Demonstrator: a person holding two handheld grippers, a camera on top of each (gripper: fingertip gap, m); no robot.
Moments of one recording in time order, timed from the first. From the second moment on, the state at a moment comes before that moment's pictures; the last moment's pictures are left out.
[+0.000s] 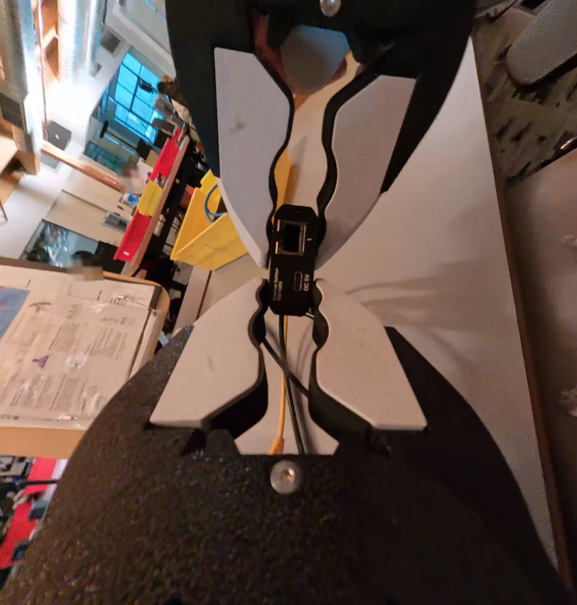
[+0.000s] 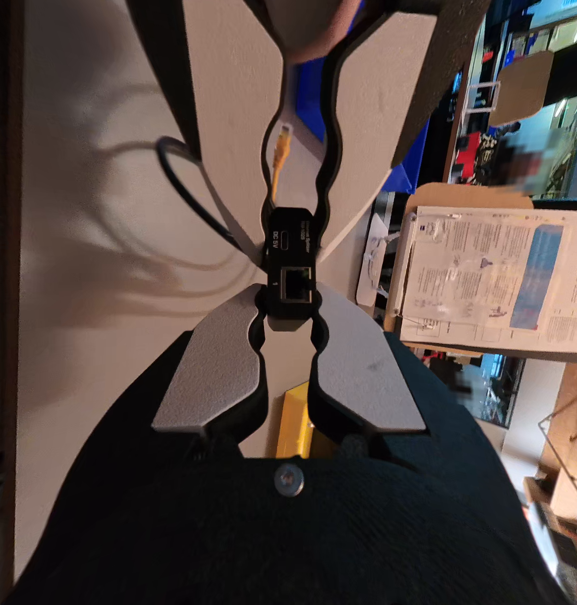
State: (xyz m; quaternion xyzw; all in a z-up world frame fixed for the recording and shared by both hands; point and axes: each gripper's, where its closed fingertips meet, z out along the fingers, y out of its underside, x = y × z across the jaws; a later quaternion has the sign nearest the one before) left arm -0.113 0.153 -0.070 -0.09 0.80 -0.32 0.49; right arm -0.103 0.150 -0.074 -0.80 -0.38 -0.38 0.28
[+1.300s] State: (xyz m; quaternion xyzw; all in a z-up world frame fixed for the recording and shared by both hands) left arm -0.096 0.143 -0.066 -0.17 0.71 -0.47 0.49; right arm -0.064 0.140 -0.081 -0.80 -0.45 -0.32 0.20
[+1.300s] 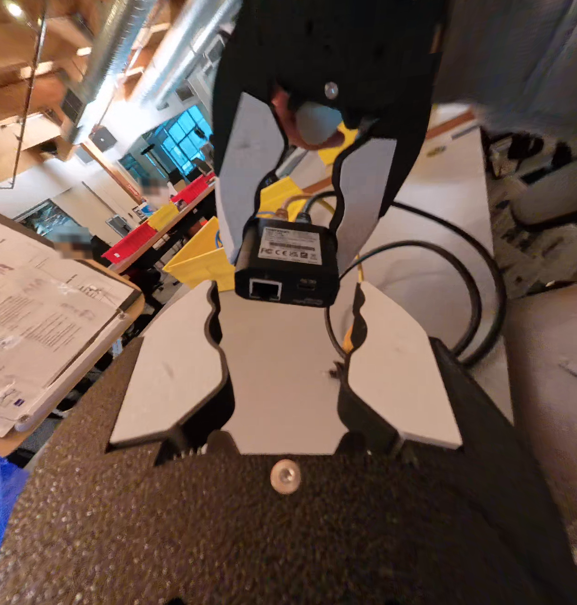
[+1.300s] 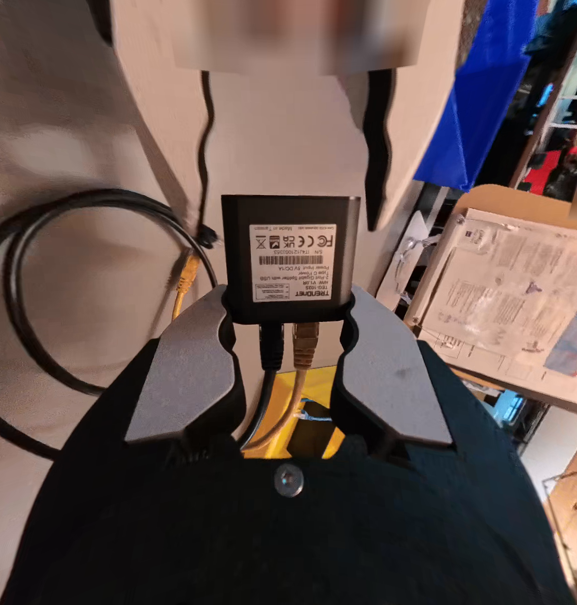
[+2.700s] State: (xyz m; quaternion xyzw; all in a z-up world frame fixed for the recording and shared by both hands) left arm -0.071 0.186 -0.098 -0.35 0.65 -0.55 0.39; right arm -0.060 0.171 -0.081 -0.58 0.36 0.33 0.65
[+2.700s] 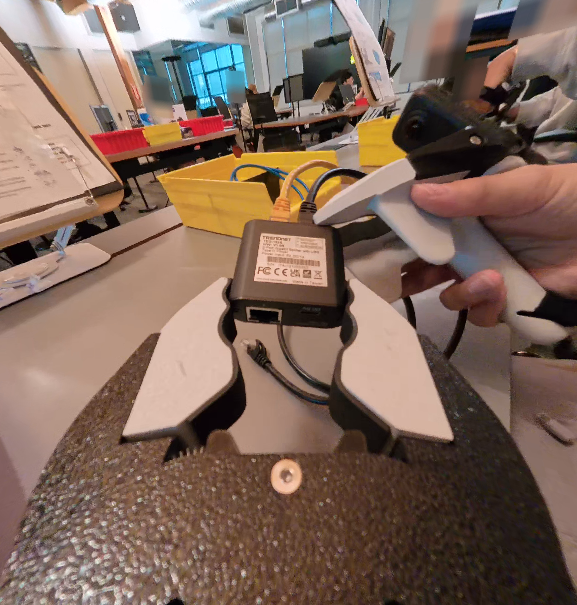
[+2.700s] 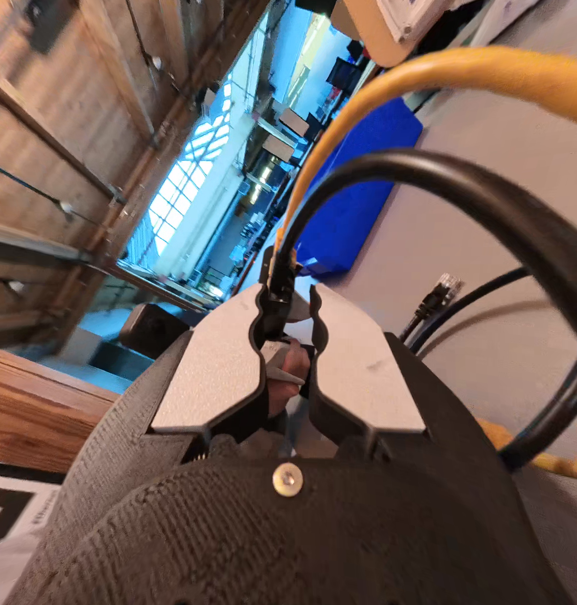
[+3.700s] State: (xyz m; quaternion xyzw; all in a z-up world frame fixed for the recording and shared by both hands) left arm -0.060 0.185 -0.111 -0.37 0.66 -0.49 0.44; right arm -0.052 0.174 -0.092 -0.48 0.37 0.35 0.71
